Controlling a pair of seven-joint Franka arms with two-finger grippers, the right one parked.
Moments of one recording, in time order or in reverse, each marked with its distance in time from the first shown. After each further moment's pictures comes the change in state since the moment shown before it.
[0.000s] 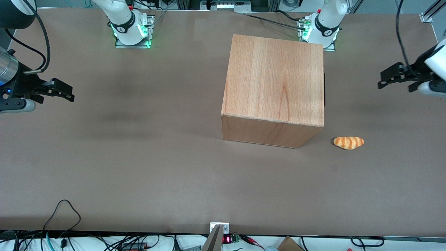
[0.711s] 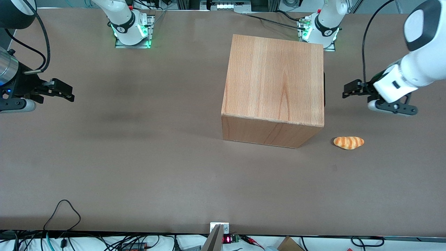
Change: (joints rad) arm -0.005 0.006 -0.068 -0.250 -0.061 0.192 -0.008
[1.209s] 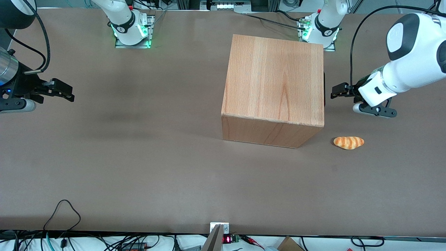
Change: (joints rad) arm 0.000 0.000 -0.010 -0.101 -0.038 0.054 -0.001
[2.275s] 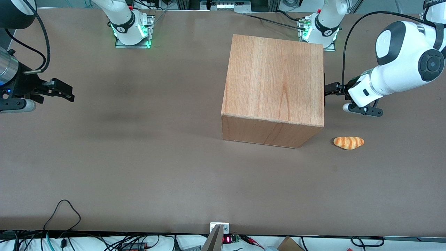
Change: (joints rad) arm 0.000 0.000 -0.011 -0.078 -0.018 0.016 0.000
